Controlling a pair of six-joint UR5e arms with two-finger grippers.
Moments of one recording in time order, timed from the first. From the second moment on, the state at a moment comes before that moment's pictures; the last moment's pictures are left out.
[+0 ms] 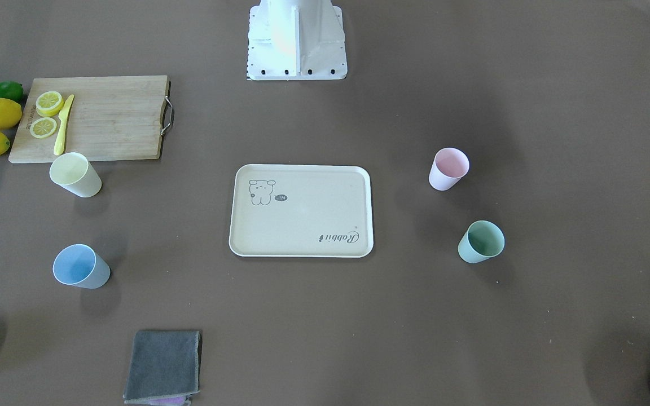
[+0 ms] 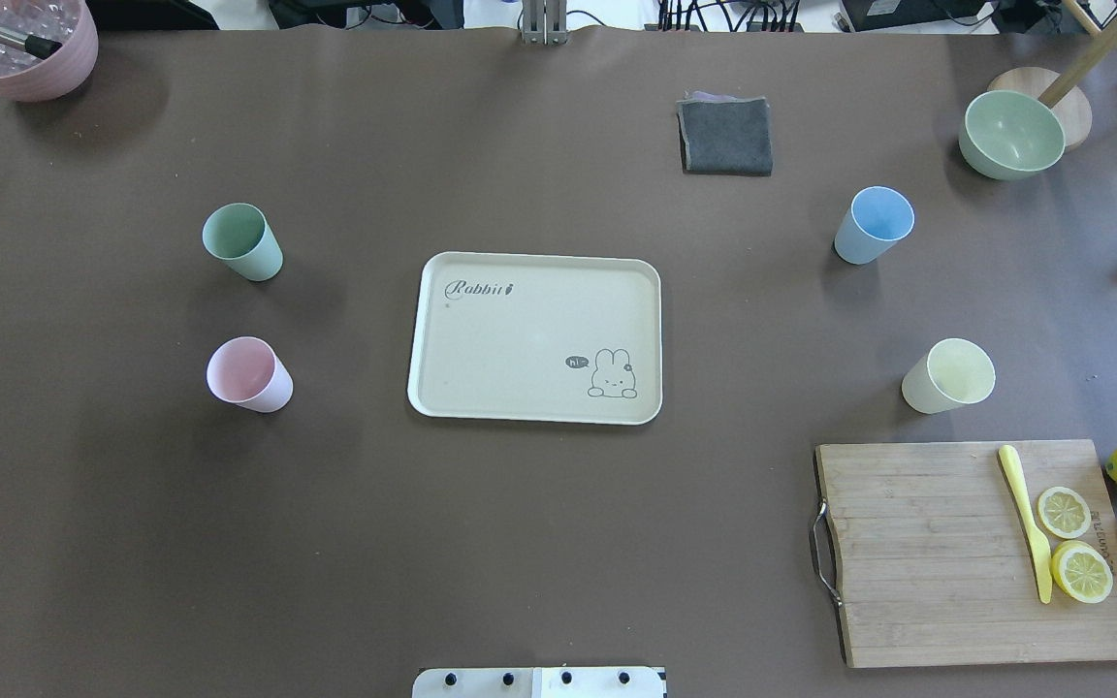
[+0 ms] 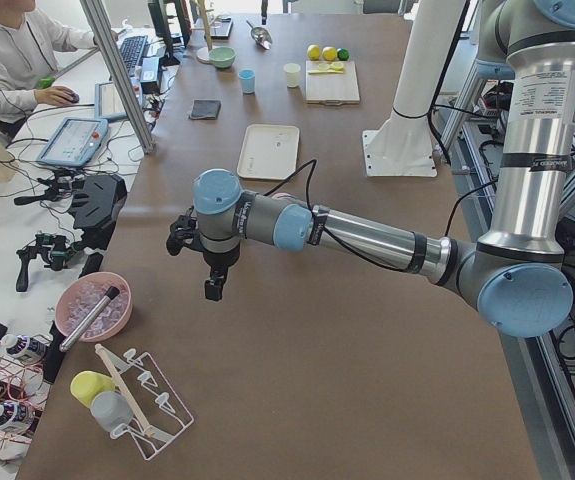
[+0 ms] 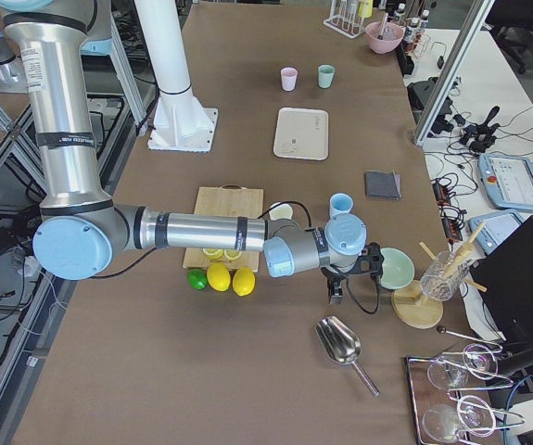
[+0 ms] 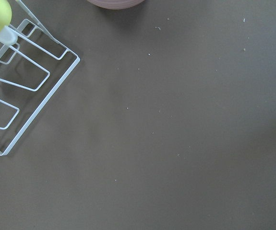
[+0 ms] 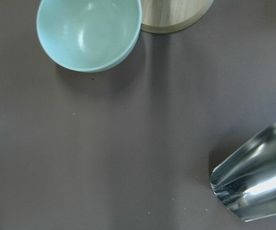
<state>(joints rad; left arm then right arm) -1.49 -1.63 -1.77 -1.59 -2.35 -0.06 1.45 -1.46 1.45 -1.26 2.46 0.27</state>
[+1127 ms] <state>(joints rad) -1.28 -1.64 -1.85 -1.72 -2.35 -0.44 1.10 -1.52 1.75 -1.26 2.32 0.52</state>
